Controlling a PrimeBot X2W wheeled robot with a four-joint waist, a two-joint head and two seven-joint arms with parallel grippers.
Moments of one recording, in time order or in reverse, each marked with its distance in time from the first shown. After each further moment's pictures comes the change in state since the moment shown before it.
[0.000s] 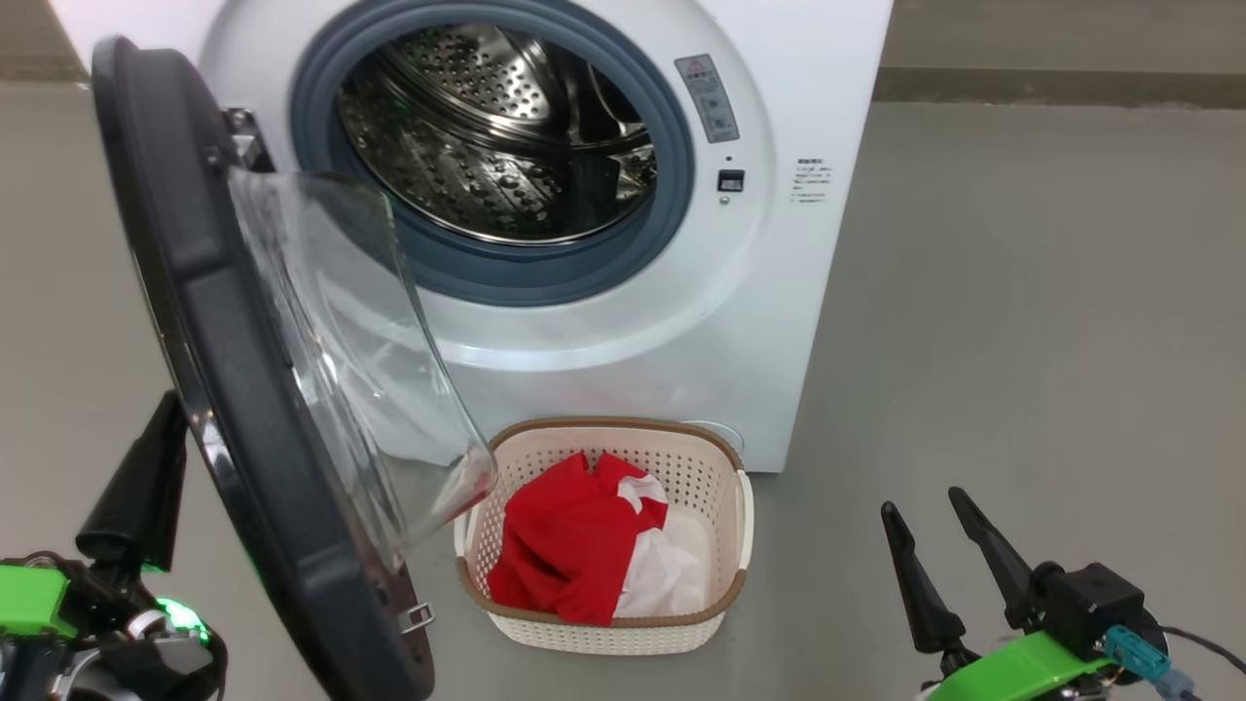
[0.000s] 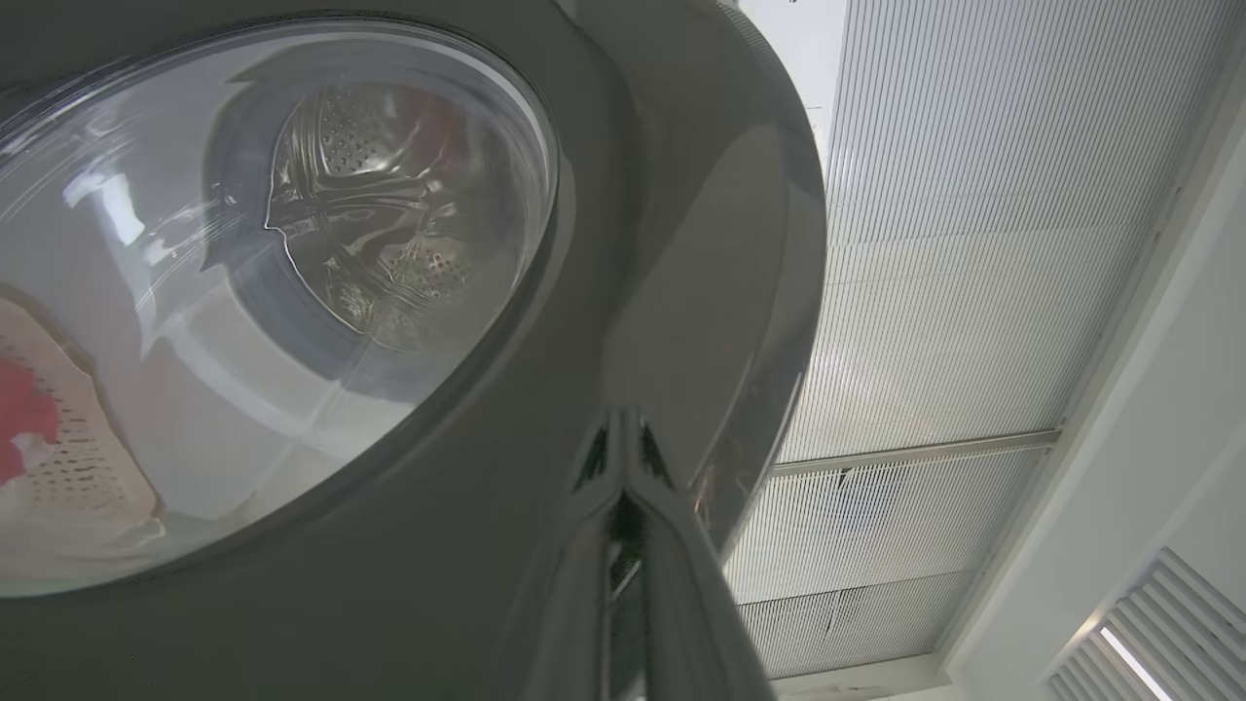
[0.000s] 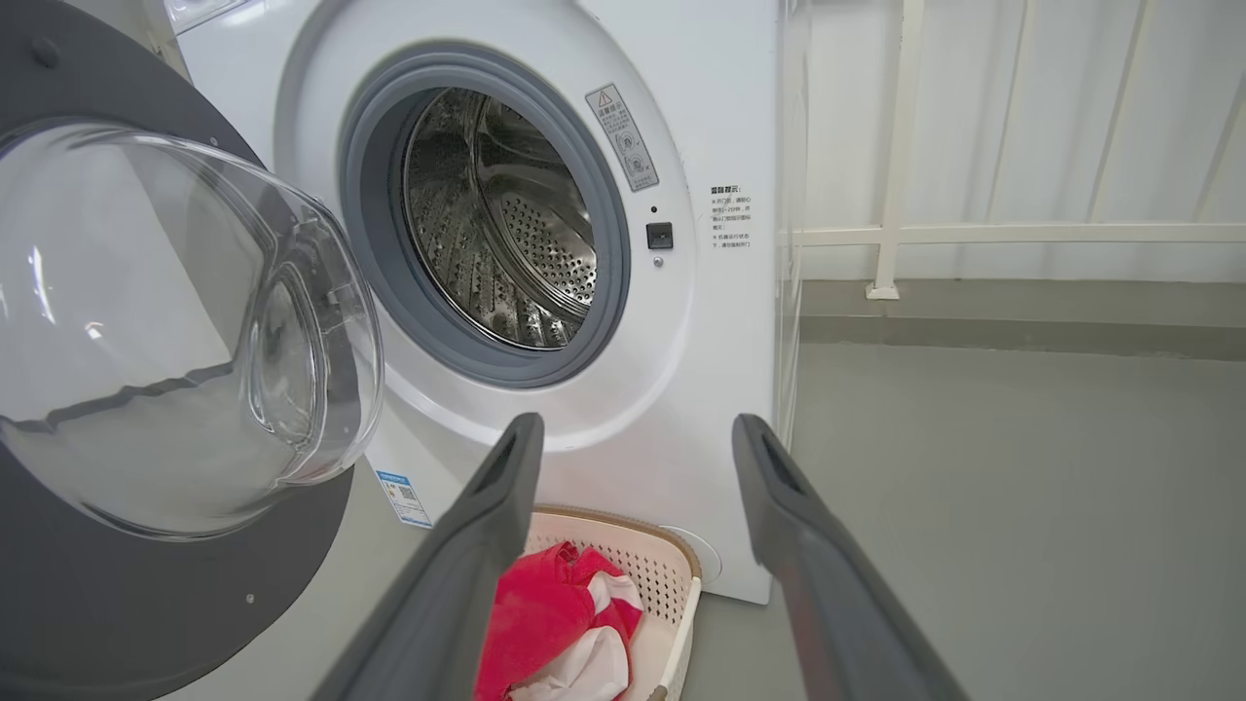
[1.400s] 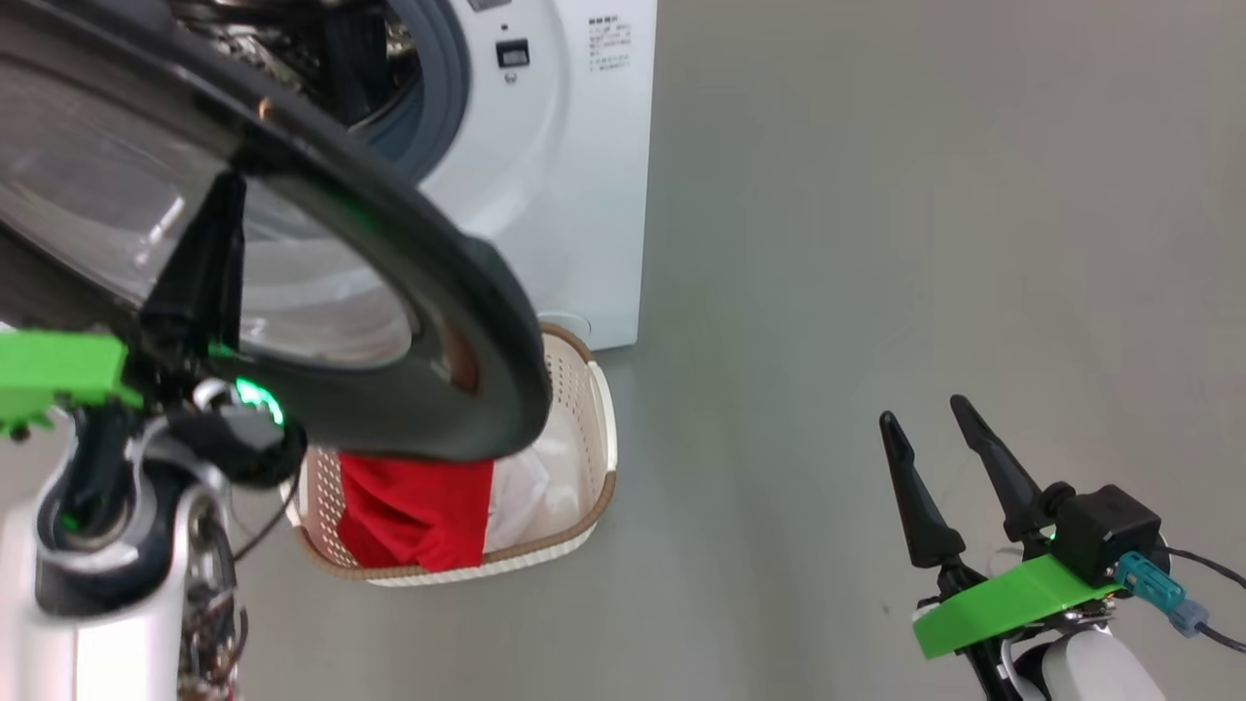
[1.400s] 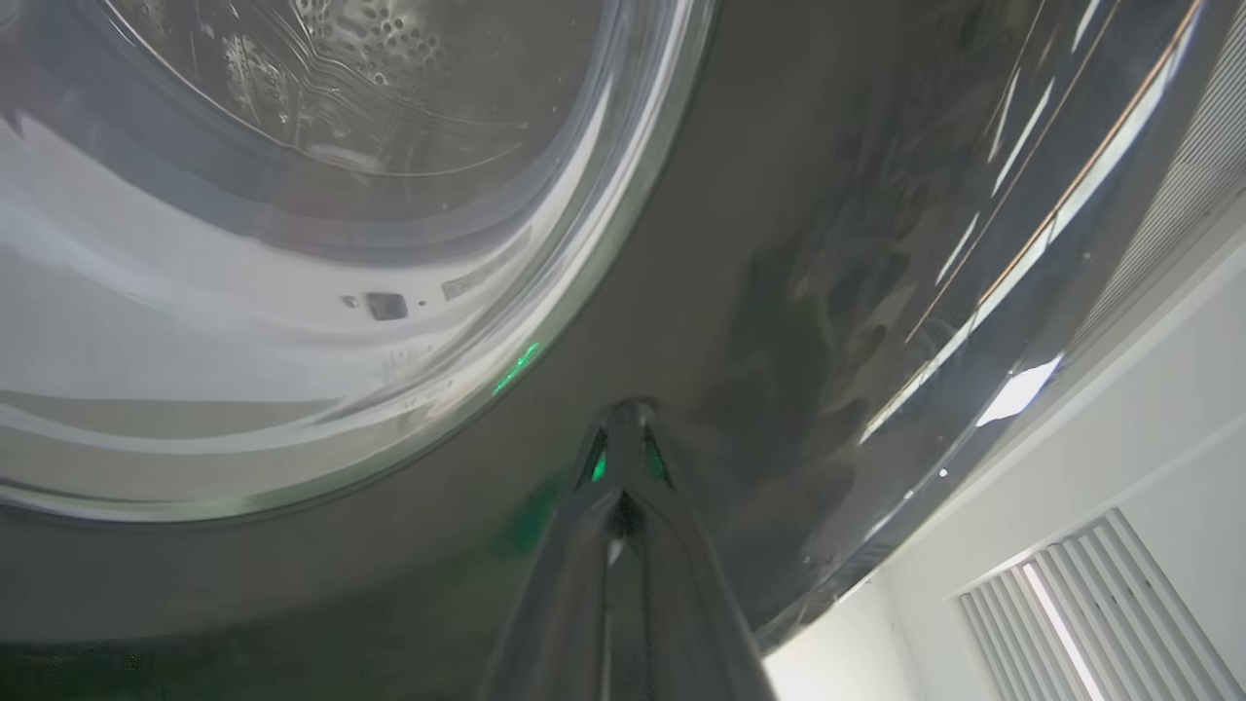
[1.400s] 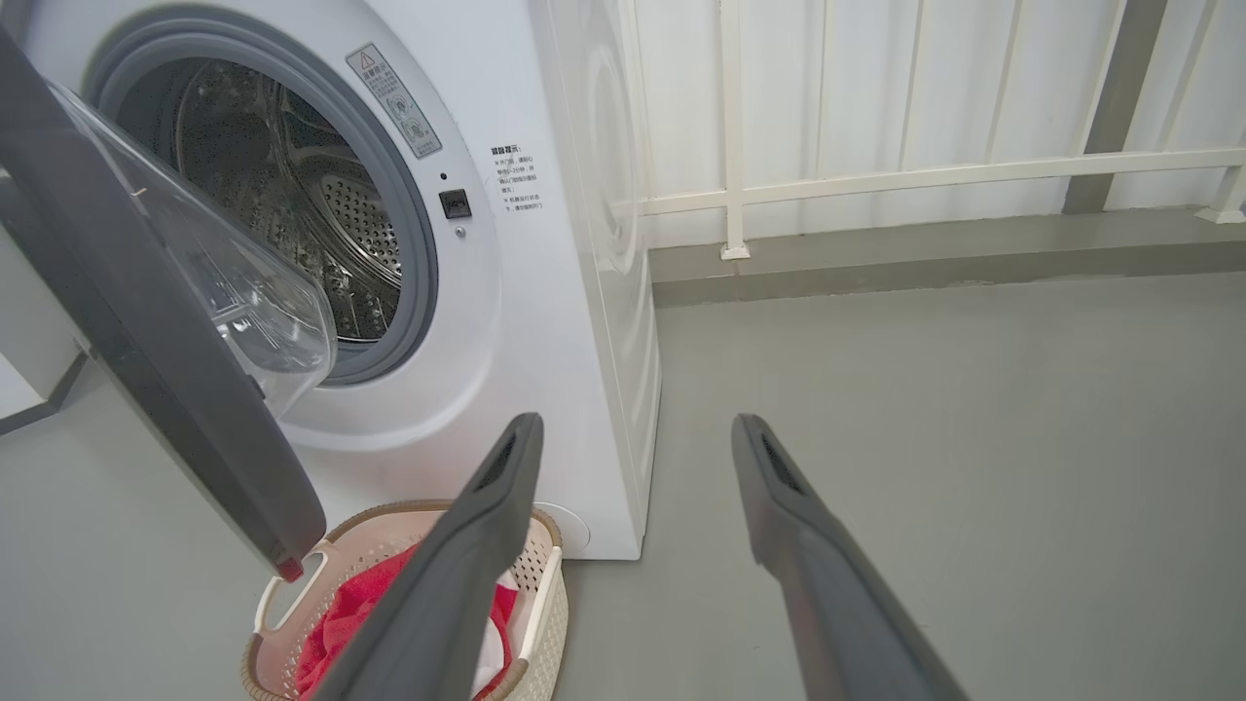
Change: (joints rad) left arm -0.371 -0.001 -0.167 0.251 -0.106 -0.064 -0.166; right arm -0.122 -0.003 -0.002 -0.026 0.007 0.000 0.000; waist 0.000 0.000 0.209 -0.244
